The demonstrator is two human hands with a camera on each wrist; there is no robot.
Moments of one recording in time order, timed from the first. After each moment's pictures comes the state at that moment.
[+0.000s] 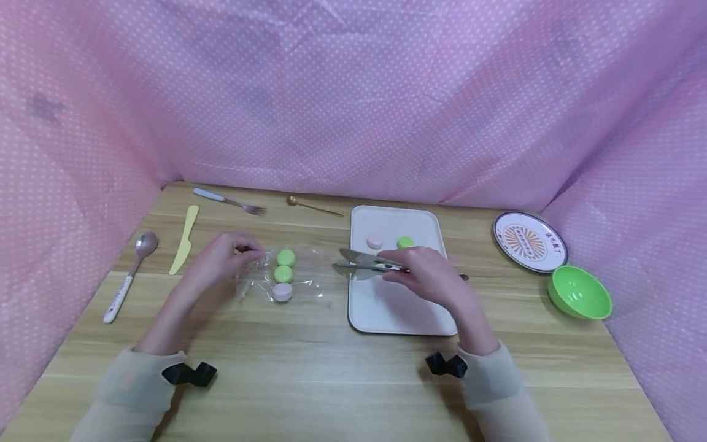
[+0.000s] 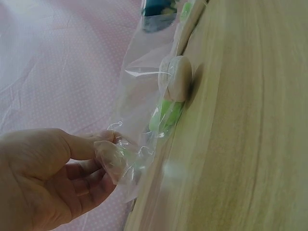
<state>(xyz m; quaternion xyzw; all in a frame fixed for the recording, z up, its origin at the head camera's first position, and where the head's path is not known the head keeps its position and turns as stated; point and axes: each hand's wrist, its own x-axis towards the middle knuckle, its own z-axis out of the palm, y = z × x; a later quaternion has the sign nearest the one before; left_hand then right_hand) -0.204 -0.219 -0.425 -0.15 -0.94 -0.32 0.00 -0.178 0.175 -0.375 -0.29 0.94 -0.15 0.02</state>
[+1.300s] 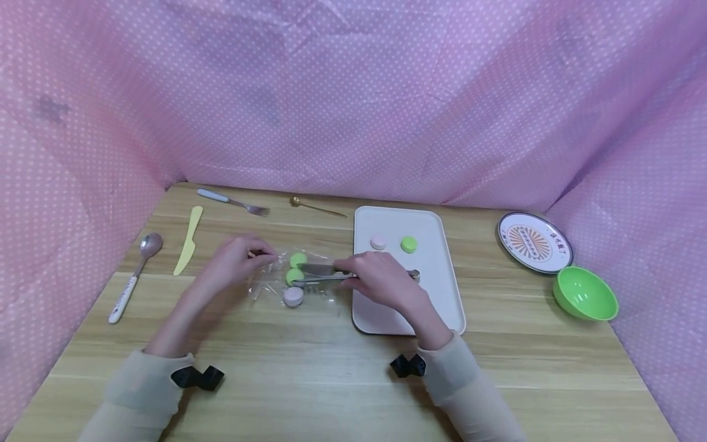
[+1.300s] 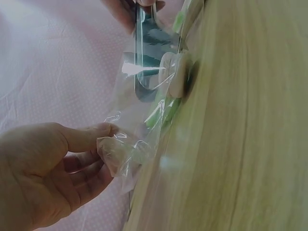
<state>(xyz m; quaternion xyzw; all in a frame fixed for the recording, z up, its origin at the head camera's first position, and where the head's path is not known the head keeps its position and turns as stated) -0.200 -0.204 -0.424 -0.19 -0.93 -0.32 0.00 -0.183 0.097 -0.394 -0.37 0.92 -0.11 0.01</state>
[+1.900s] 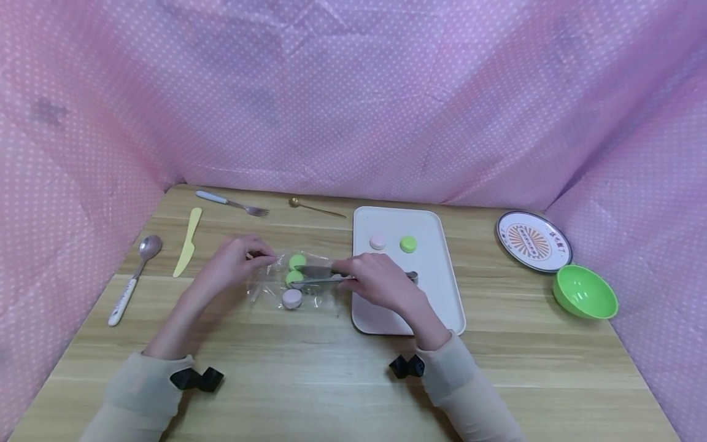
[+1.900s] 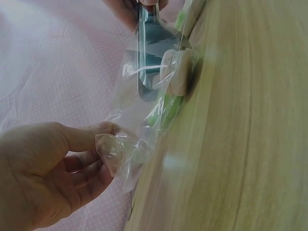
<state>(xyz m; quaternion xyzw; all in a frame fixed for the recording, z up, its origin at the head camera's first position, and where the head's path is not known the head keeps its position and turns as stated) -0.201 -0.204 -0.424 -0.18 -0.93 -0.31 0.01 -0.183 0.097 -0.396 -0.38 0.92 -0.12 0.01</state>
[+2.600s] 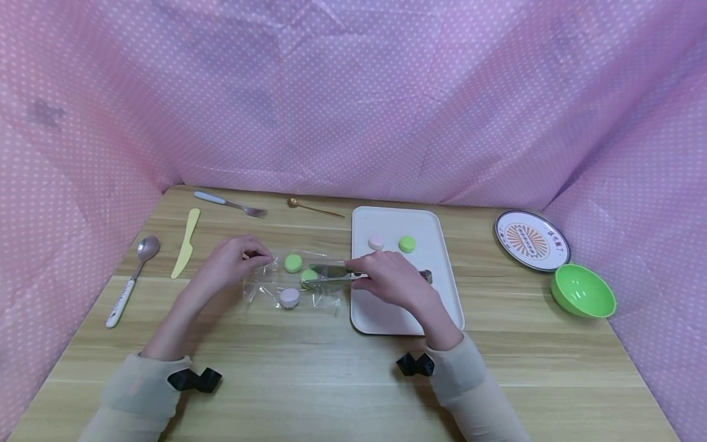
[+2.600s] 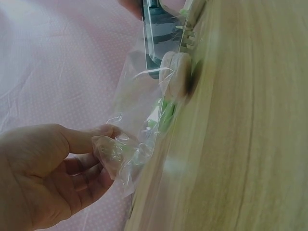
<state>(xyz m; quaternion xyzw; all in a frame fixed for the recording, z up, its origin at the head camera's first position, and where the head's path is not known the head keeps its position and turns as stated) -0.200 -0.206 -0.423 -0.18 -0.93 -0.31 0.02 -0.180 0.116 -0.386 -0.35 0.93 -0.10 0.02</state>
